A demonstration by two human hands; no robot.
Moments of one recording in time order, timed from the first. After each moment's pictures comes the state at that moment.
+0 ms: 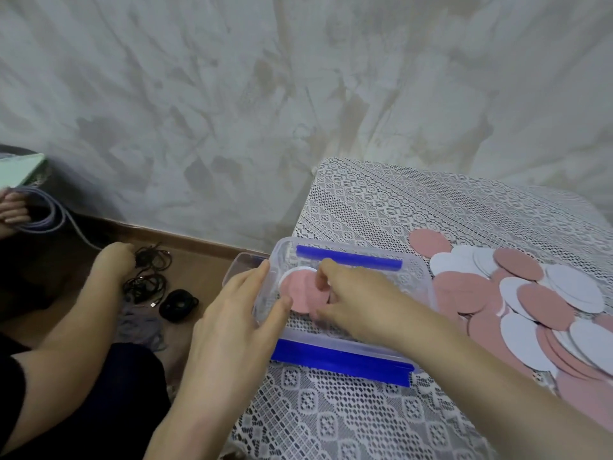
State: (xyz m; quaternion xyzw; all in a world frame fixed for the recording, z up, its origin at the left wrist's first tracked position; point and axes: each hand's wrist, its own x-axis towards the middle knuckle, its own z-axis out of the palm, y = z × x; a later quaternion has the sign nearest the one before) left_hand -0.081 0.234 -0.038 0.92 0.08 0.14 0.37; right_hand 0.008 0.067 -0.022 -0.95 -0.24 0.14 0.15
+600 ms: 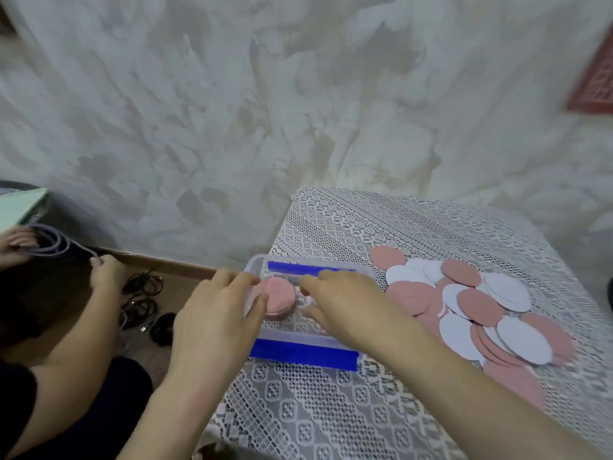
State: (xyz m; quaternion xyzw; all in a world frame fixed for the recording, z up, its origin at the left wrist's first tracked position) left_hand -0.076 0.218 -0.010 0.97 0.08 0.17 0.13; right_hand -0.013 0.036 0.002 -0.95 -0.32 0.00 0.03
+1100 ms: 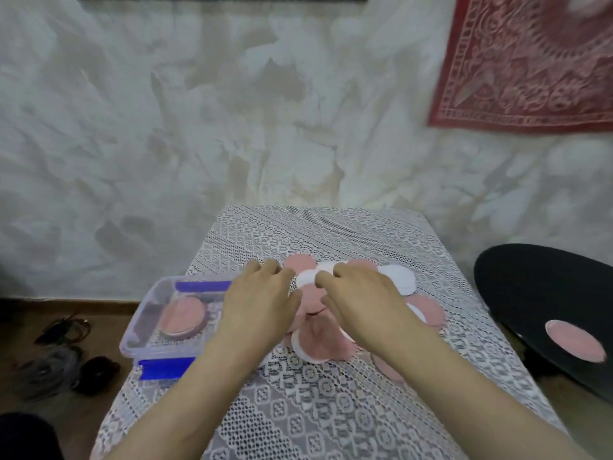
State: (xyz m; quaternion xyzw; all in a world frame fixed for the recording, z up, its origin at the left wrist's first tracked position) left_hand -0.032 0.063 0.002 0.96 -0.14 0.22 0.06; right_hand -0.050 -0.110 0.030 -0.98 -0.18 -0.10 -0.03
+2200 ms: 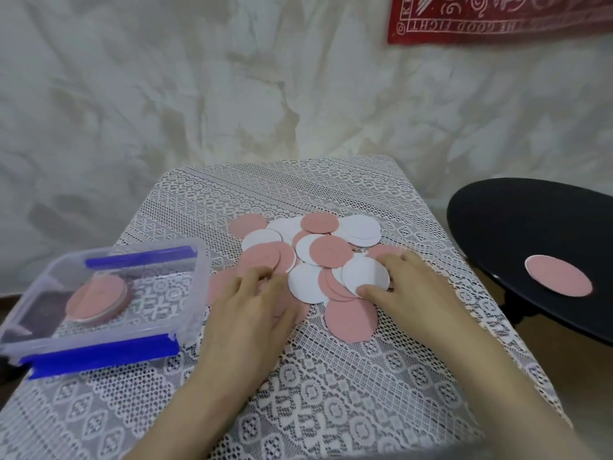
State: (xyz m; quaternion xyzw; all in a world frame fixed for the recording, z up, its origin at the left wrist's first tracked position) left_hand -0.062 -0.011 -0.077 0.97 -0.17 0.16 0.12; right_hand -0.073 -0.251 -0.052 -0.97 0.09 0.01 0.22
